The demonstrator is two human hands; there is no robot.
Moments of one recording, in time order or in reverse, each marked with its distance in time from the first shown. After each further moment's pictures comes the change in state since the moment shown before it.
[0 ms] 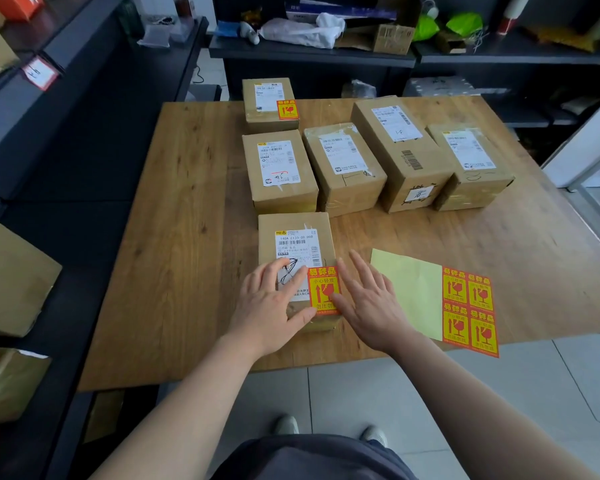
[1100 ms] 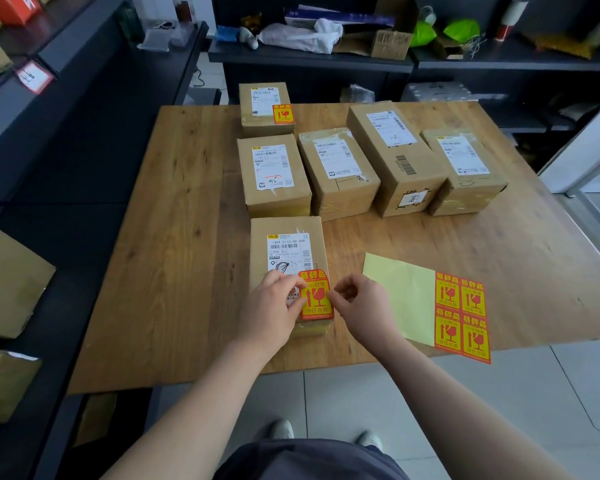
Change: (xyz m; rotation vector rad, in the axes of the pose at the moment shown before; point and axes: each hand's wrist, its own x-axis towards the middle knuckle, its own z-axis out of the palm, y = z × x) left_hand 0.004 0.034 -0.008 -0.341 0.172 -0.127; right_hand 0.002 -0.017 -0.011 0.569 0.217 0.287
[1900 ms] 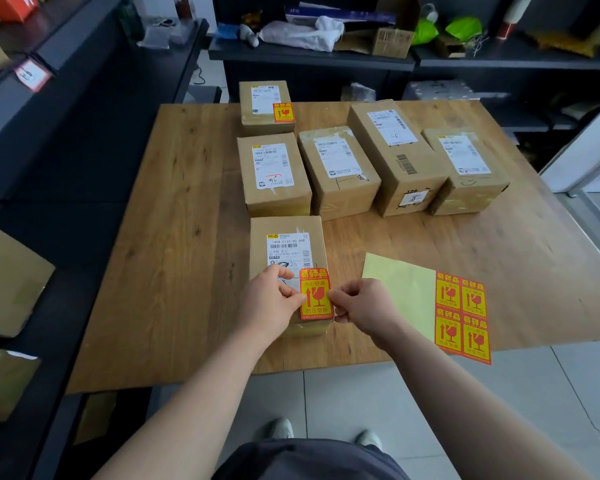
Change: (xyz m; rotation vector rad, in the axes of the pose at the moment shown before) left_hand 0.010 0.009 -0.011 -0.205 -0.026 -0.265; right_hand 0.004 -0.012 -0.012 0.273 -0.208 0.281
